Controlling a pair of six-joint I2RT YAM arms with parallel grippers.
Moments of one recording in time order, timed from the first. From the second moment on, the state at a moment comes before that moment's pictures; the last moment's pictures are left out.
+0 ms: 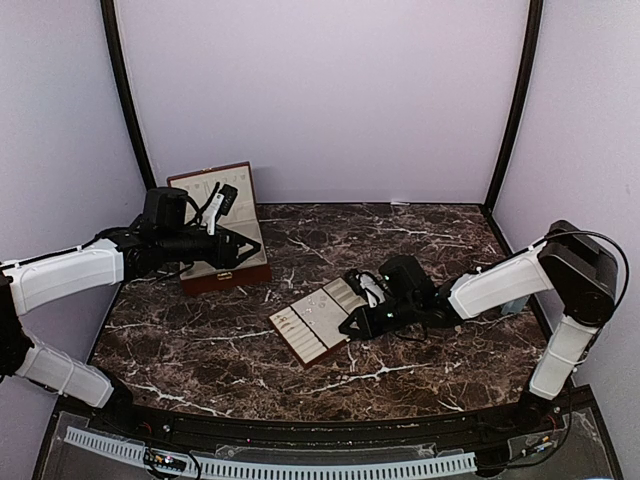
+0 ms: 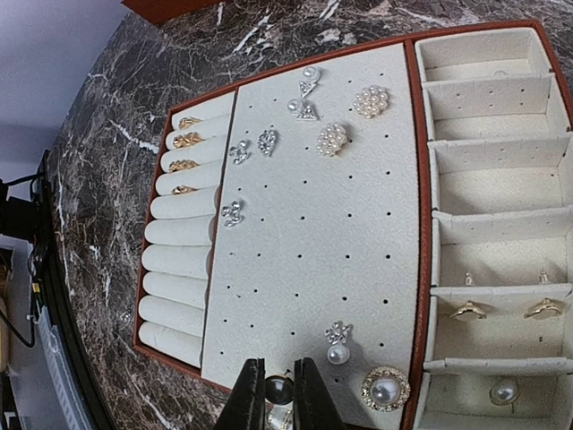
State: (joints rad) left arm -0.49 1.30 0.88 -0.07 0.39 -0.12; right arm 0.86 1.74 0.79 0.20 -0.36 0.45
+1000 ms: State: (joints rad) left arm -0.49 1.30 0.88 -0.07 0.40 -0.12; right arm 0.88 1.74 0.83 0.12 -0.32 0.40
